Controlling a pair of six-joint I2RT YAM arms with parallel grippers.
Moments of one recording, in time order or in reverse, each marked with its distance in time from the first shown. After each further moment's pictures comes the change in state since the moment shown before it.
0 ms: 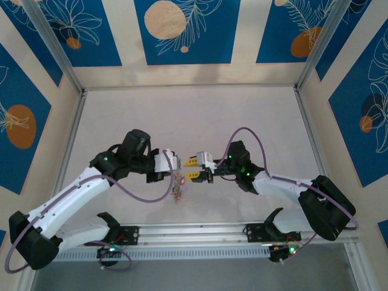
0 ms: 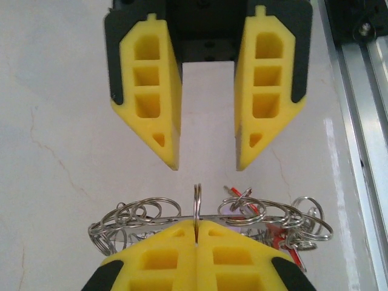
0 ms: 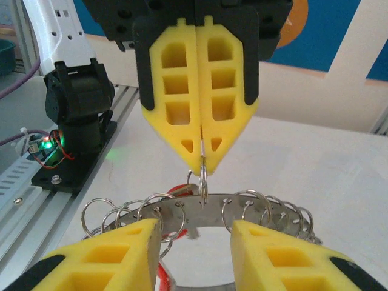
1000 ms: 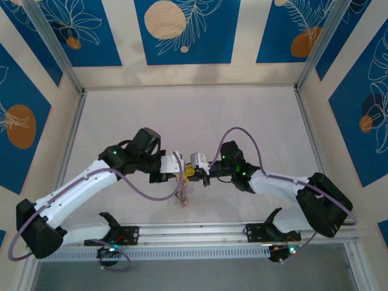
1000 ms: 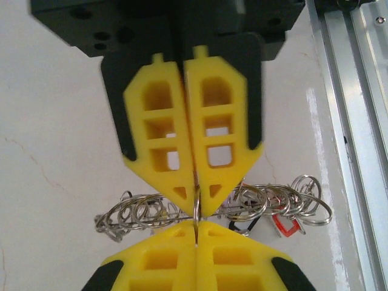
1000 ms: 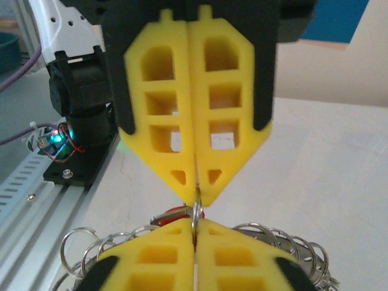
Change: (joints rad) left arm -0.056 0.082 0.074 -0.092 -0.044 0.024; right arm 0.057 0.036 0.040 -0.085 0.044 0.018
